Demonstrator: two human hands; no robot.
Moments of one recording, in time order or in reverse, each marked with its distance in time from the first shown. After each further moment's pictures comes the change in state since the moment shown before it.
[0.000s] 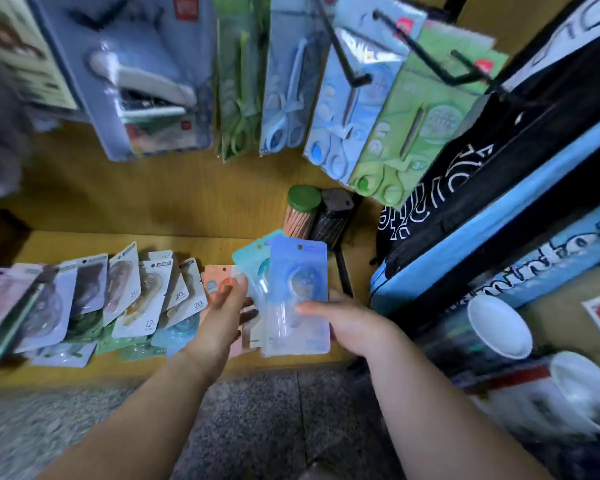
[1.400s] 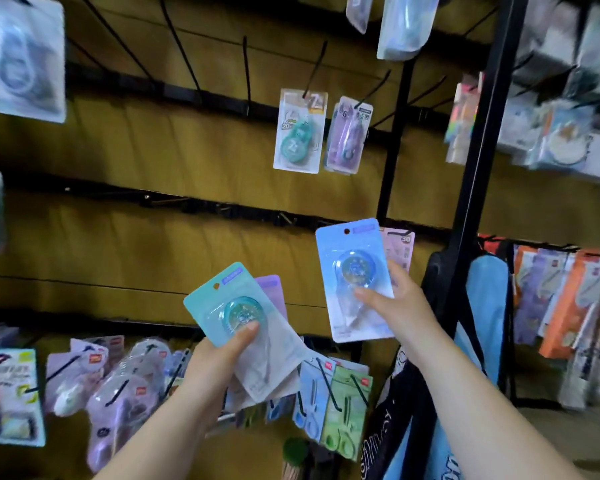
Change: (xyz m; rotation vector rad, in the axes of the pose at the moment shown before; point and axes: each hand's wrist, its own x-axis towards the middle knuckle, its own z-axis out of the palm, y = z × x) left_hand -0.248 0.283 -0.024 -0.262 -0.048 0.762; right_hand -0.292 -0.319 0.101 -0.318 0.502 -1.052
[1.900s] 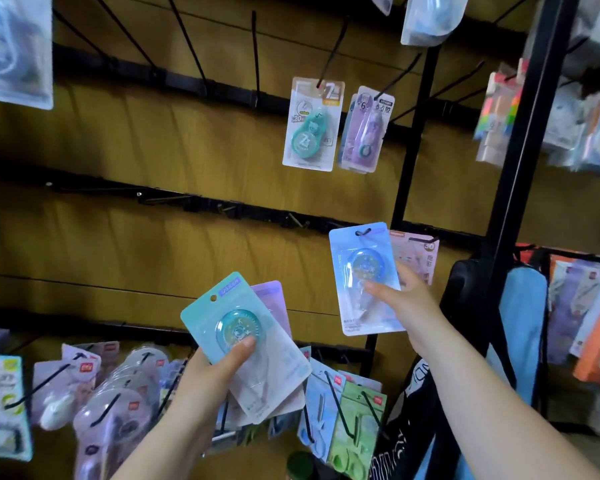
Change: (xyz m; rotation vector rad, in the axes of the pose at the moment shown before) left_hand 0.022 -0.011 -0.008 -0.042 -0.034 0.029; right_hand 0.058 0.025 0.006 0.006 0.018 0.092
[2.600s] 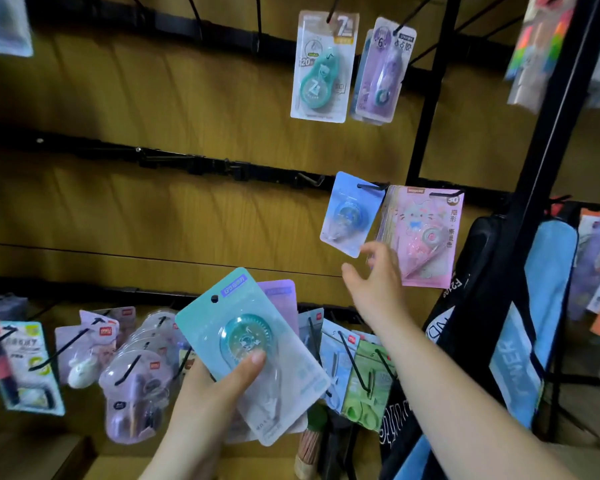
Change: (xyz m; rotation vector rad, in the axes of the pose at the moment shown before) left_hand -0.043 -0.015 -0.017 0.044 0.033 -0.036; right_hand -0.018 0.030 0.058 -0.432 0.102 -0.153
